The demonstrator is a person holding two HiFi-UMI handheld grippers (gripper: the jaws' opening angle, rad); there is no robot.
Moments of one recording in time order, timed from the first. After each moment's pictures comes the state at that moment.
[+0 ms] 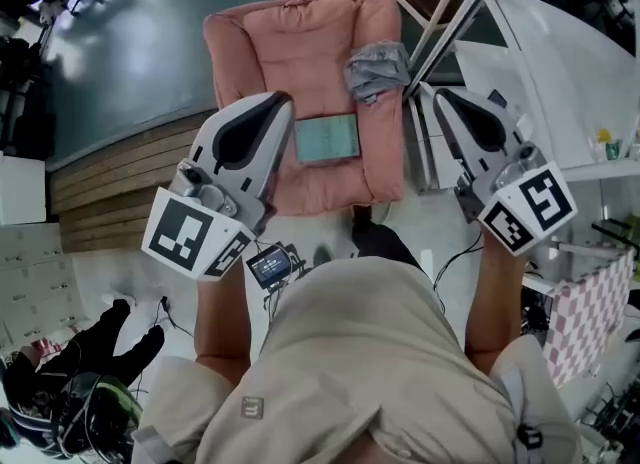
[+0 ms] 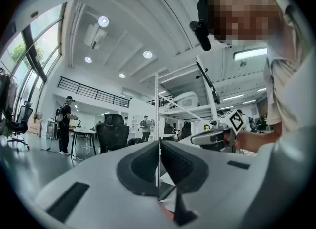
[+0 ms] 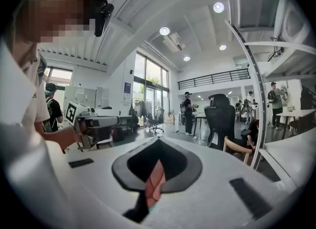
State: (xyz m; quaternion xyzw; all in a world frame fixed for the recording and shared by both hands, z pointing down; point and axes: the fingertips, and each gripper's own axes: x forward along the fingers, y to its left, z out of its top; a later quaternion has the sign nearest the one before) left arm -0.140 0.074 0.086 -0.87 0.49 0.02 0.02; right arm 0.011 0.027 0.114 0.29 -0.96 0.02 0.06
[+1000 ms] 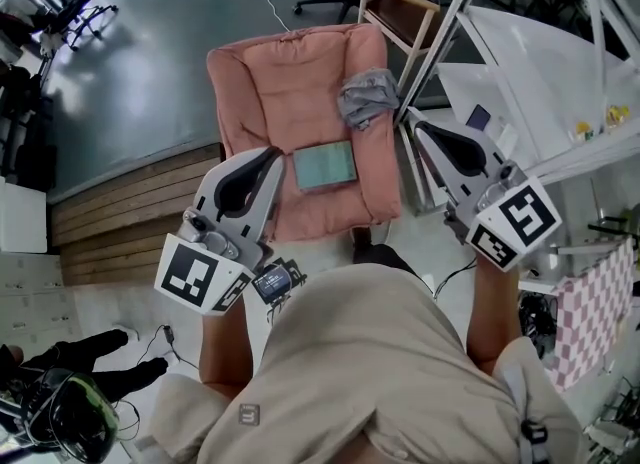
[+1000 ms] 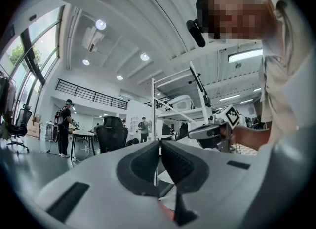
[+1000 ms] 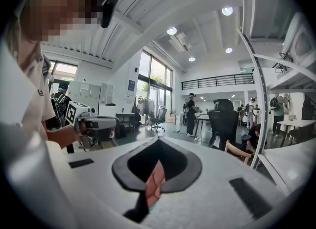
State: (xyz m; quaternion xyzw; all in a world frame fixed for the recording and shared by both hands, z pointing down) left arm -0.155 0.141 0.077 -0.88 0.48 0.02 0.04; right arm -0.007 0.089 0.090 0.28 -0.96 -0.01 0.08
